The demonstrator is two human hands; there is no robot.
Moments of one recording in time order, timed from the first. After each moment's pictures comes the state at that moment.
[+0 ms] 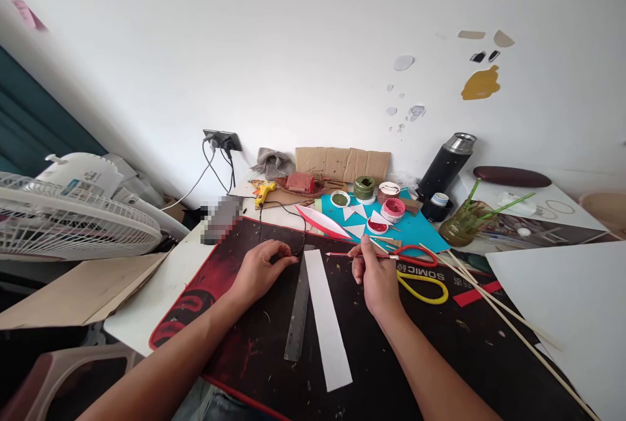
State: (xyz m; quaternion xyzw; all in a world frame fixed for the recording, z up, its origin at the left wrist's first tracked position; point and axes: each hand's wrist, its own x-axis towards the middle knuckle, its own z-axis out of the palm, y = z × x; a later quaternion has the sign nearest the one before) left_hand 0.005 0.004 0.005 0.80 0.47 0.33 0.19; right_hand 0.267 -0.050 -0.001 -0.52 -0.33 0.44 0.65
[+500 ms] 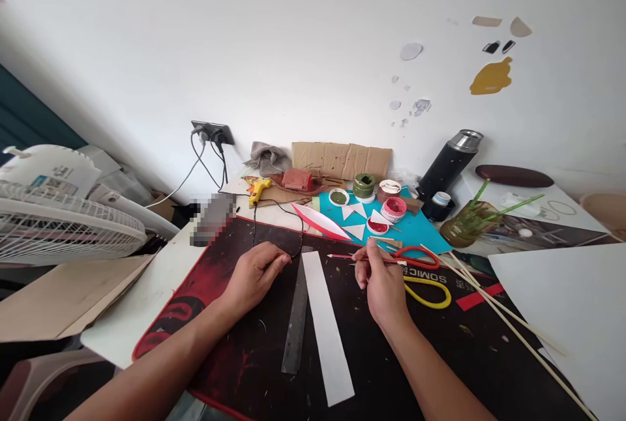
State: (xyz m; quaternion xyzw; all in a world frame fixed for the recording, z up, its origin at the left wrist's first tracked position) left_hand 0.005 -0.004 0.021 0.81 0.43 0.34 0.21; right_hand 0.270 -0.054 0.003 -0.54 -0.30 0.45 0.64
